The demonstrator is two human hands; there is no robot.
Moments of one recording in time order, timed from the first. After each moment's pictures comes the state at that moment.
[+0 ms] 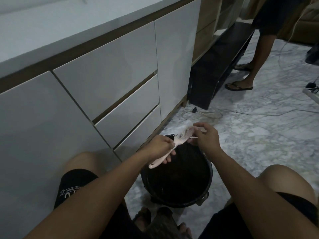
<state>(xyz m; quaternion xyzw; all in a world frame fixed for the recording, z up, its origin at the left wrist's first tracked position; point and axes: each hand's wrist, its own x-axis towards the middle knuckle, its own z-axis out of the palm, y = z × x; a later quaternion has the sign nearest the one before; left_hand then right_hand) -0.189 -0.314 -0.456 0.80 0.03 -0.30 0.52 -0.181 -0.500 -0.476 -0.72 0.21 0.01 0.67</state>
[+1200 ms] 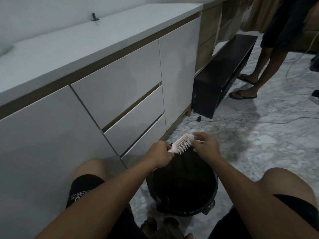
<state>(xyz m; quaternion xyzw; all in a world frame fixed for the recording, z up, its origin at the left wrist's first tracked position) -0.198 -0.309 -0.444 0.93 -0.01 -0.17 0.34 -0.185 -0.492 -0.478 -0.83 0.15 0.00 0.54</state>
